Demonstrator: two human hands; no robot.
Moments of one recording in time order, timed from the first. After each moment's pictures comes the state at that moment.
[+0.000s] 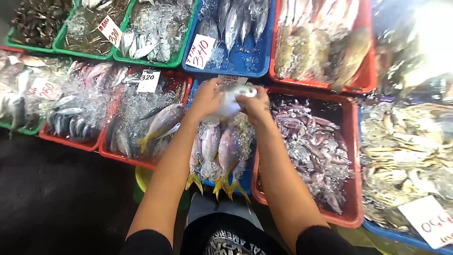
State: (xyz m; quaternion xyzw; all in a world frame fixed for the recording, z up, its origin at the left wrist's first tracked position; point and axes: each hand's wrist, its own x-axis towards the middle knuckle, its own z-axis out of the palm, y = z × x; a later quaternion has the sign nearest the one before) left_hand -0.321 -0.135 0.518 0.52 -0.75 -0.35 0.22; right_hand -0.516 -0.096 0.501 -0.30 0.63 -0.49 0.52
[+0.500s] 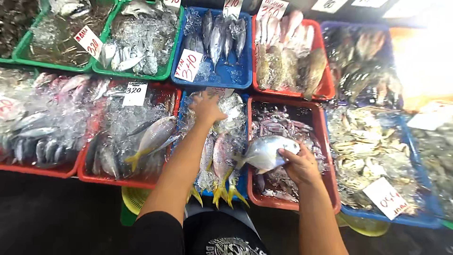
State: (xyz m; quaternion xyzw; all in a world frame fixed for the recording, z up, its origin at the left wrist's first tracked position) left_hand -0.377 -0.156 0.496 0.65 -0.72 -0.23 -0.03; right_hand -0.627 0.076 0.497 -0.23 0.60 -0.60 0.48
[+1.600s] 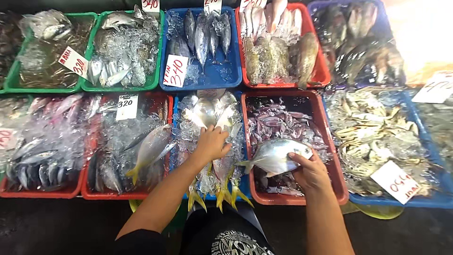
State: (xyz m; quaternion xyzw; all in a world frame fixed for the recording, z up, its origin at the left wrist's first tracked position) left_hand -0.362 -0.060 0.471 0.37 -0.90 -0.23 -0.04; right_hand -0.637 0.110 0.485 -0.15 0.59 -0.67 0.43
